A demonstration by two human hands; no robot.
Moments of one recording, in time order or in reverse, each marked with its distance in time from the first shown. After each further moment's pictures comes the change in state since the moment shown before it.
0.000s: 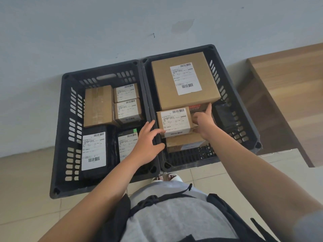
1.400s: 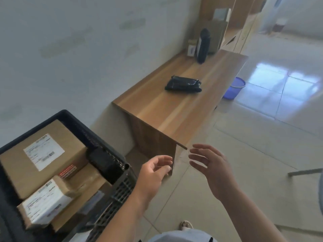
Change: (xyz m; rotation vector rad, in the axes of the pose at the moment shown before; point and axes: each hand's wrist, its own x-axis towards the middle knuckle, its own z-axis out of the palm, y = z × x) left_hand -0.067 0.273 0.264 -0.406 -0.467 0.280; right_hand -0.229 0.082 -0.372 0.704 0.444 -0.409
